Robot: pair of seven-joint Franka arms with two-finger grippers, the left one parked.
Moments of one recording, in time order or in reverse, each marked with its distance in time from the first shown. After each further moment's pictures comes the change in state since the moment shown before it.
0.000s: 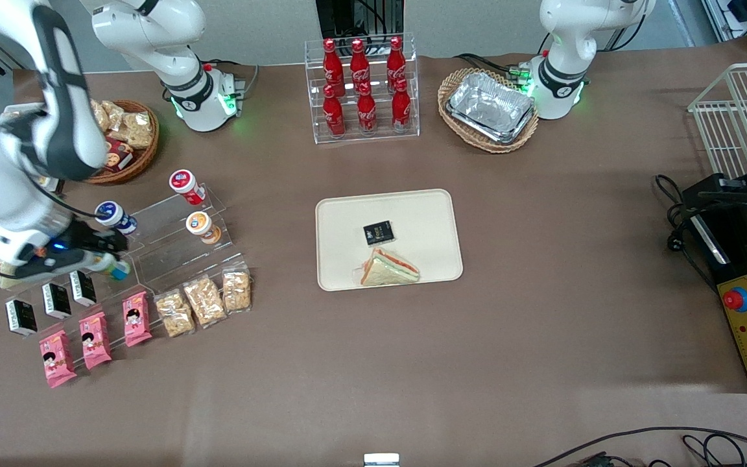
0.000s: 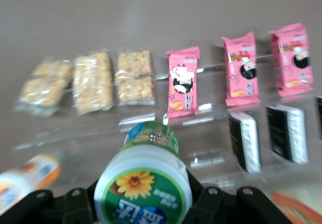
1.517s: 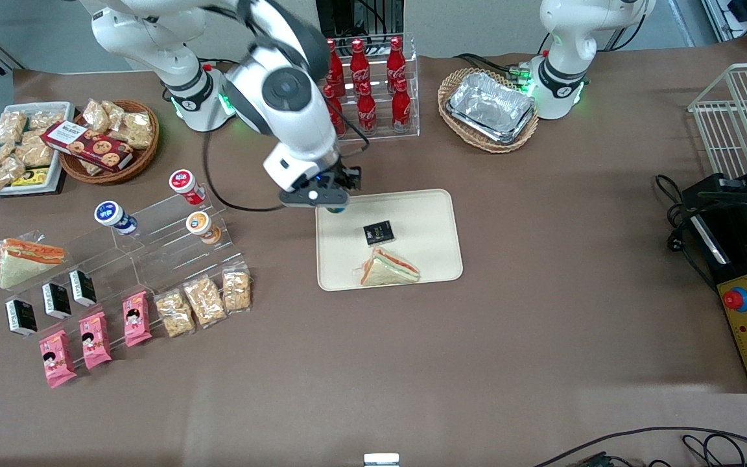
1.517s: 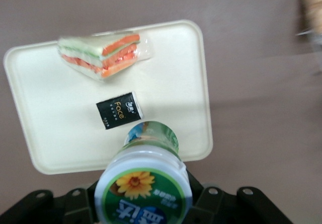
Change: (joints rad) arm 0.172 0.261 0.745 0.244 -0.064 -0.064 1.294
